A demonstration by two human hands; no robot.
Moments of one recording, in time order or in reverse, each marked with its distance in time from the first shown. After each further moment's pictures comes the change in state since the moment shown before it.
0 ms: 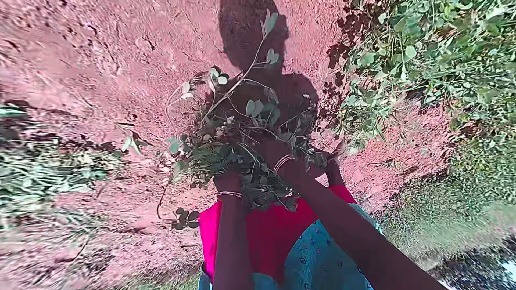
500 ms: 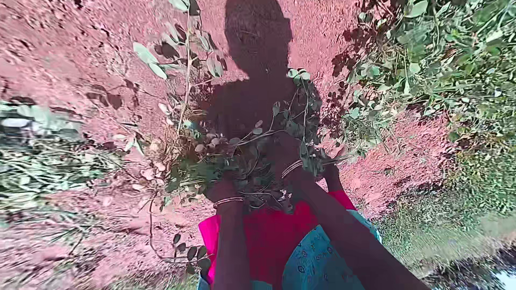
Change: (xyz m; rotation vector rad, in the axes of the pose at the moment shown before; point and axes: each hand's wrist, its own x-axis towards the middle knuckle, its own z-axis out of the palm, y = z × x) left_hand 0.003 0.005 -0.005 -0.006 0.244 -0.002; right_hand 0.026 0.041 0.020 0.351 0.457 -0.165
